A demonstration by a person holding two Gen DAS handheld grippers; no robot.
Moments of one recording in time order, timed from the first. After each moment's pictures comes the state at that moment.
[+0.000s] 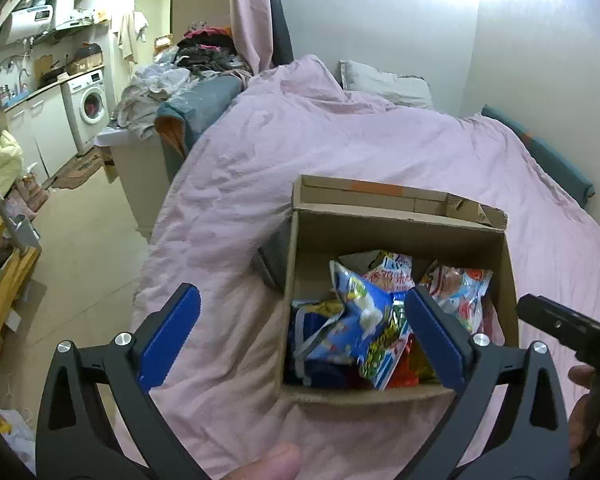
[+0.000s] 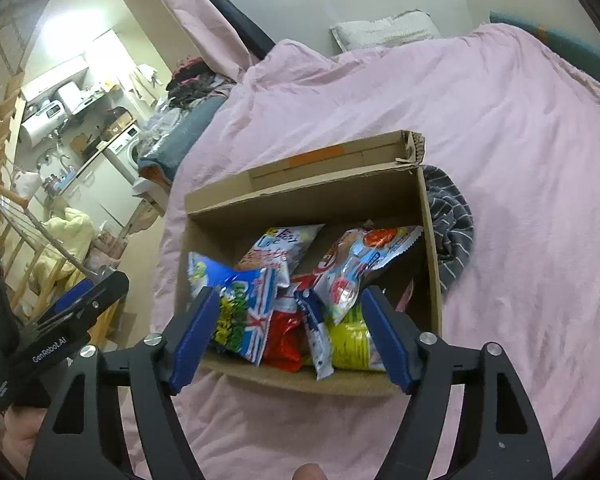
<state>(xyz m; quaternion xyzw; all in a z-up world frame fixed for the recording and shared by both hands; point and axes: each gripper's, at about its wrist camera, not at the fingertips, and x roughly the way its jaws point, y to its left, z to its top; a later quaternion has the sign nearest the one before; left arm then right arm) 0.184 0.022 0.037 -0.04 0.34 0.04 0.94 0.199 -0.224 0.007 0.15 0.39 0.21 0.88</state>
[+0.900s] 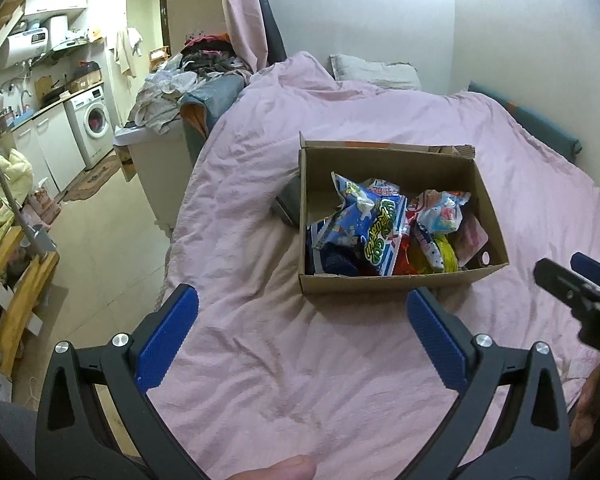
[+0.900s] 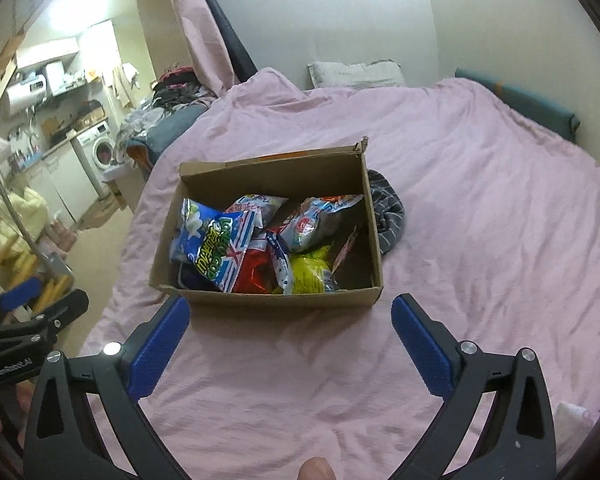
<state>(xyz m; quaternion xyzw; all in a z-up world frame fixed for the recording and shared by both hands) 0.069 0.013 0.022 0.00 0.34 0.04 0.94 0.078 -0.210 0.006 0.06 0.33 0.11 0.93</state>
